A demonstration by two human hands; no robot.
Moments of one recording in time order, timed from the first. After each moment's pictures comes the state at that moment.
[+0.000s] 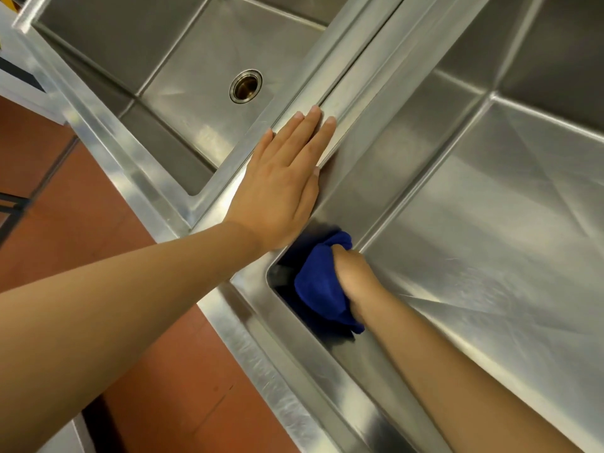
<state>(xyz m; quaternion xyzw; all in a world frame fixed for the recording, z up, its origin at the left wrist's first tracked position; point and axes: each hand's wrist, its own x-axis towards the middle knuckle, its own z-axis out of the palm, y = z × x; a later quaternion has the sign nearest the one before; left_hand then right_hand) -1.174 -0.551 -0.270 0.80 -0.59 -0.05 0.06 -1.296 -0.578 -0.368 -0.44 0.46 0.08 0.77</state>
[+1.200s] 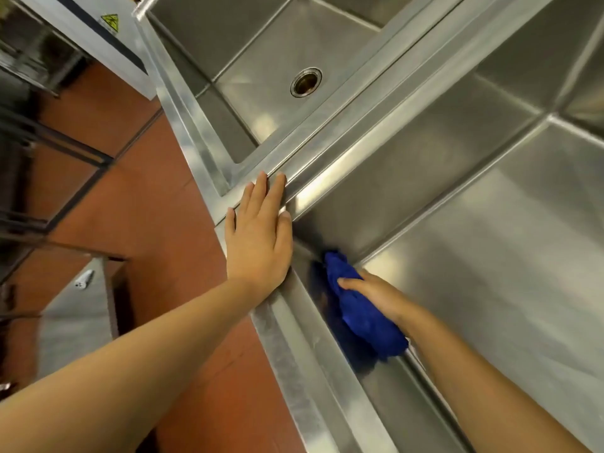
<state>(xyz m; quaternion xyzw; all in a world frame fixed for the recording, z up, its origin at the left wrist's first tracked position) -1.249 -0.474 -0.274 0.96 -0.26 -0.04 0.10 -1.364 -0.594 -0.374 -0.51 0.20 0.21 0.81</state>
